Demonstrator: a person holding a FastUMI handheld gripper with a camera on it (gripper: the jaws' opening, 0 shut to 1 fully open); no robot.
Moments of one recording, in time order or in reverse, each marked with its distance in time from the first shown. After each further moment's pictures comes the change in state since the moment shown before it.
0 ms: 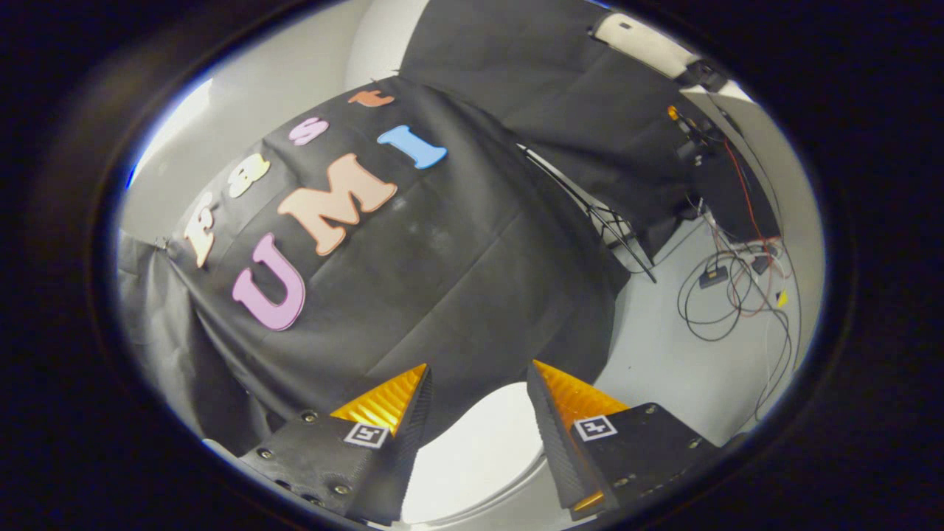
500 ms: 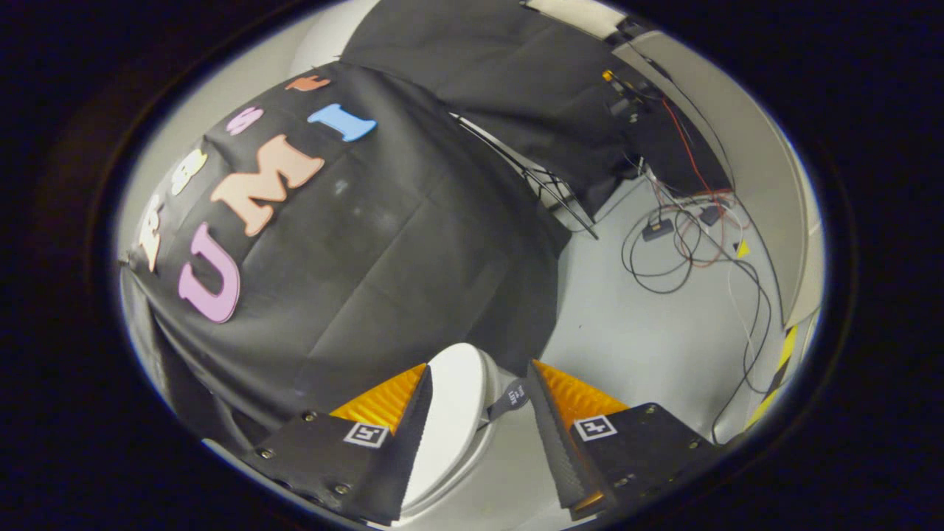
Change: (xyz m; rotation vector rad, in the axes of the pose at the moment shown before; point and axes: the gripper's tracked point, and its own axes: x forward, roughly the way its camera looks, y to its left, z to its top) arm 0.015 -0.092 -0.070 0.078 0.107 -0.212
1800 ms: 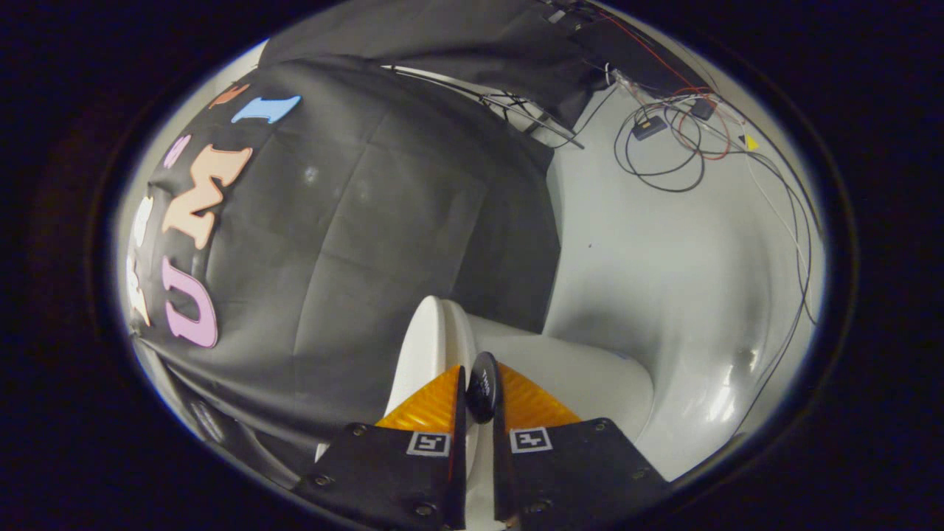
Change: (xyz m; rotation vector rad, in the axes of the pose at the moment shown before) arm 0.111 -0.026 -0.089 0.215 0.242 0.005
